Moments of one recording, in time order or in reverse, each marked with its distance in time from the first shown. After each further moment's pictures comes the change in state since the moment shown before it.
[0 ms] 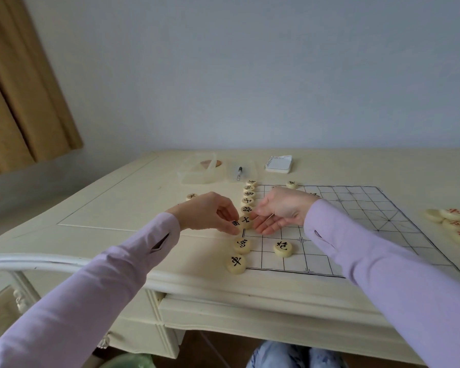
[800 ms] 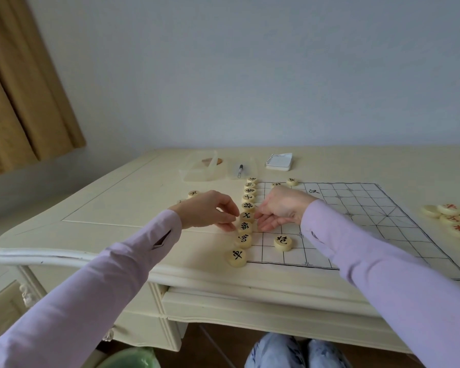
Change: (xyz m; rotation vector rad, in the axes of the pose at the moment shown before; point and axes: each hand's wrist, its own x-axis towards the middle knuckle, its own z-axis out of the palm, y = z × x) left_hand -0.009 -0.001 0.004 -0.089 -0.012 -0.063; right_hand -0.002 0.002 0.008 -0.057 0.106 0.022
